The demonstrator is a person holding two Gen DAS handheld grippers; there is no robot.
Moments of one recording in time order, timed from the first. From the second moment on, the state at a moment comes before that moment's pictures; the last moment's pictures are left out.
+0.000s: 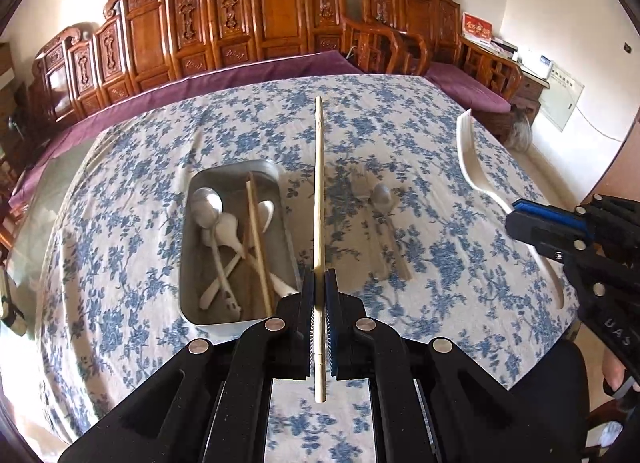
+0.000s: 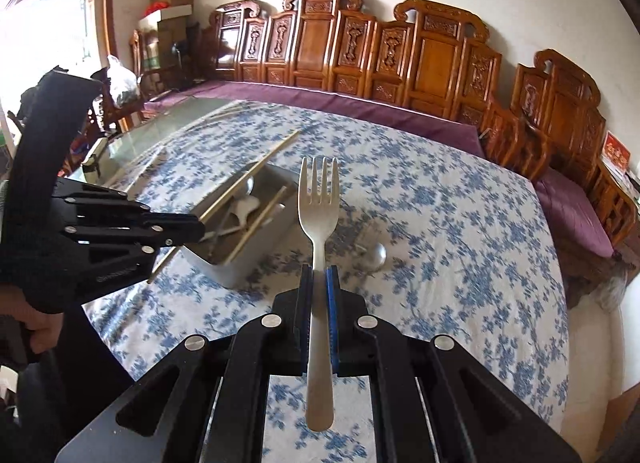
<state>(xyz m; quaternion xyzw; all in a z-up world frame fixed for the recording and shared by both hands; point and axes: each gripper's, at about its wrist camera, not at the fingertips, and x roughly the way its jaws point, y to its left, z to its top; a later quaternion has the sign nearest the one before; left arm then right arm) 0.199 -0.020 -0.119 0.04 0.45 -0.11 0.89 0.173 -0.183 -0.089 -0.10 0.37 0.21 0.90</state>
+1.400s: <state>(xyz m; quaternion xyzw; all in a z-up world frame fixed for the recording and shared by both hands) 0.295 0.058 -0.197 0.01 0.52 -0.10 0.85 0.258 -0.106 -0.138 -0.10 0.42 0.26 0.86</state>
